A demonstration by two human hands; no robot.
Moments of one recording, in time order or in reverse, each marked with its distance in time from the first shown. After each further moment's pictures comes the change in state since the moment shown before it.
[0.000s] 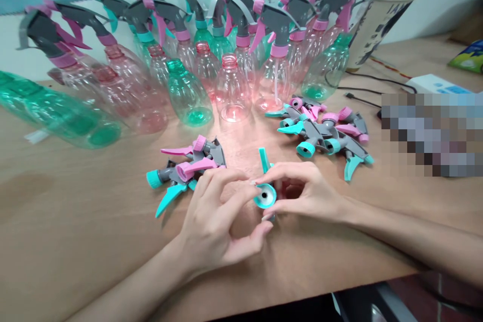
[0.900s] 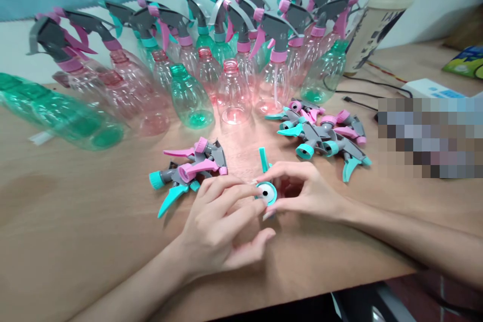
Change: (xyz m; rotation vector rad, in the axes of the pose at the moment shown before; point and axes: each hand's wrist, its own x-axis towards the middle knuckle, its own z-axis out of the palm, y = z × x) left_hand 0.007 0.003 -0.007 -0.057 -0.028 0.128; right_hand 0.000 0.001 0.000 0.108 -0.008 0.072
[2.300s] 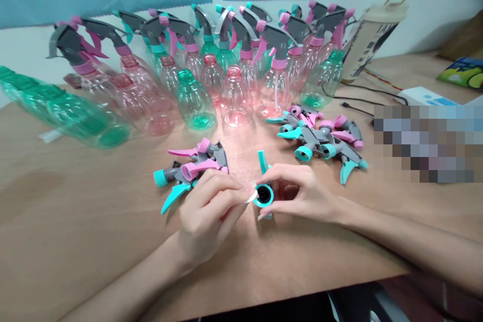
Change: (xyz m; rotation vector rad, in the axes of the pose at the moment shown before) left_hand -0.005 -0.005 0.000 -0.051 0.191 -0.075; right_hand 0.000 0.001 0.002 -0.202 -0.024 -0.152
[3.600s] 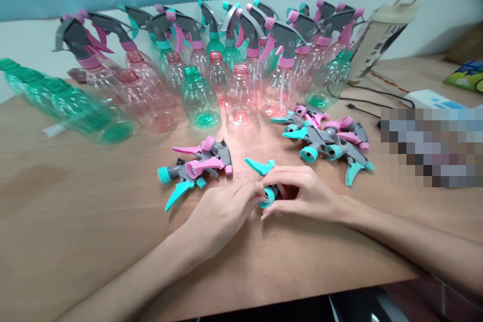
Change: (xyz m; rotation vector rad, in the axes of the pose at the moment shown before) left_hand -0.001 -0.002 0.004 0.040 -0.471 -0.160; right_hand 0.005 0.003 -0.002 -0.183 -0.084 -0.102
